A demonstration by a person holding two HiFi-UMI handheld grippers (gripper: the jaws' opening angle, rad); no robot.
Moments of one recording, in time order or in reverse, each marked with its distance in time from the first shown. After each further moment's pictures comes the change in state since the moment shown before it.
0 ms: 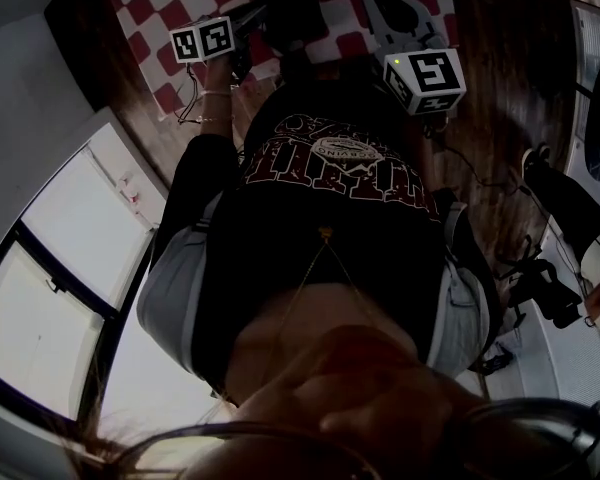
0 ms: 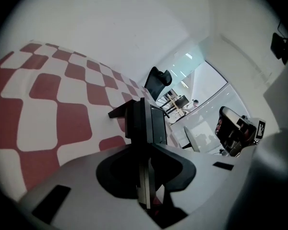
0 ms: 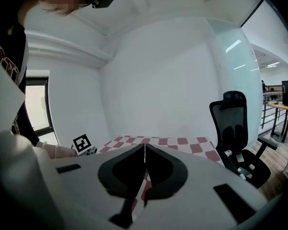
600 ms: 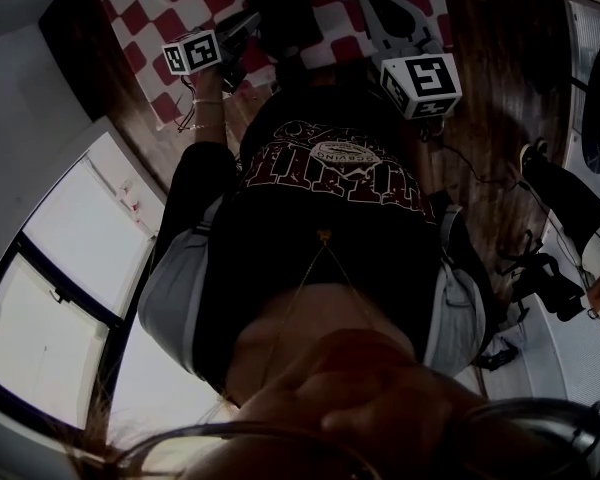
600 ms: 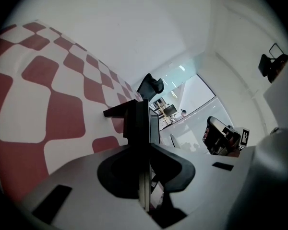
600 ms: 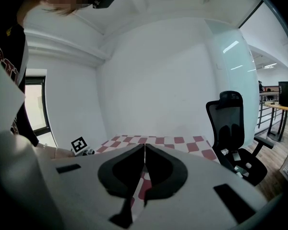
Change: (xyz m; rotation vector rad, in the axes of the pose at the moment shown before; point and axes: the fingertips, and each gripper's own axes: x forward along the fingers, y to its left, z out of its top) left arm 0.001 0.001 -0.001 -0.070 -0.068 -0.172; right arm -0.002 -0.008 -0.003 0.011 0.007 -0.035
